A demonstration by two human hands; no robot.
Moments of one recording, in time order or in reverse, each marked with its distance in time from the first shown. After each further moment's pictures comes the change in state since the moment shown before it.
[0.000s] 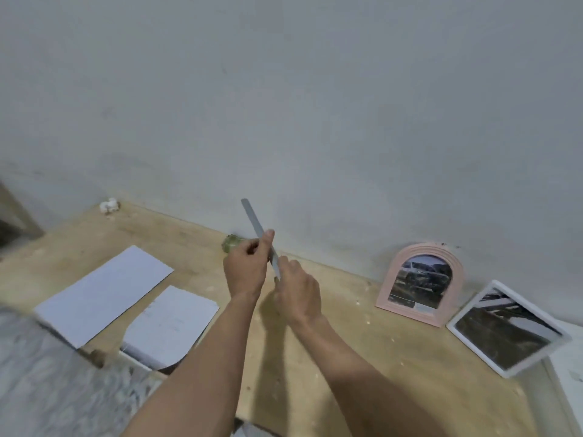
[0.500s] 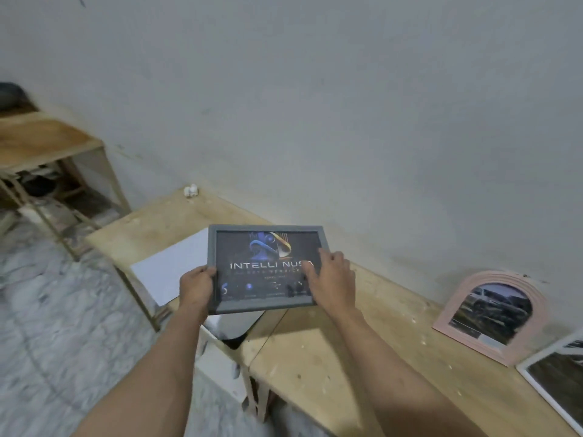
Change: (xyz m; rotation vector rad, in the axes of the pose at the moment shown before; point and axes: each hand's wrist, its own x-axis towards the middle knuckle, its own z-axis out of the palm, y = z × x) left_hand 0.026 -0.074 -0.214 -0.071 0.232 -0.465; right_hand 0.009 -0.052 0.036 0.091 -0.106 -0.014
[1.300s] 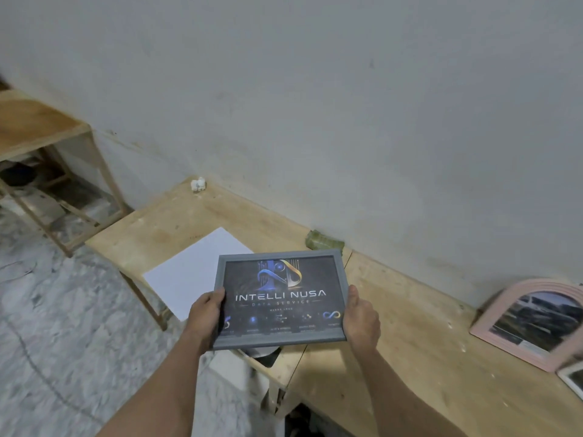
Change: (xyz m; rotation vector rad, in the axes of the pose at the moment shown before) left_hand 0.088 -0.025 -0.053 0.070 -0.191 -0.170; right_hand 0.009 -0.026 0.097 0.276 -0.045 0.726
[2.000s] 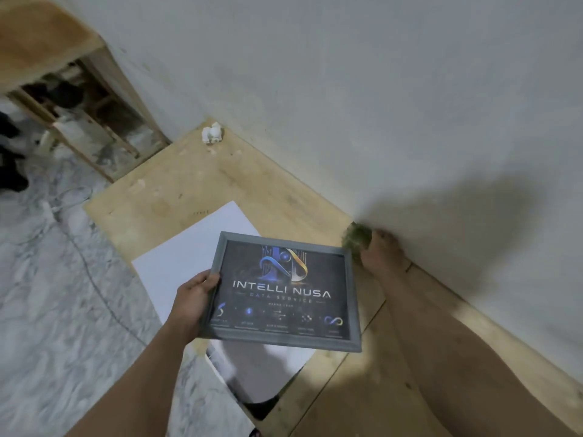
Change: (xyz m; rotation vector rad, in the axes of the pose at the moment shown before) left_hand 0.156 0.031 0.053 -0.057 0.182 -0.157; right_hand 0.287 -0.112 0.132 -0.597 -0.302 -0.443
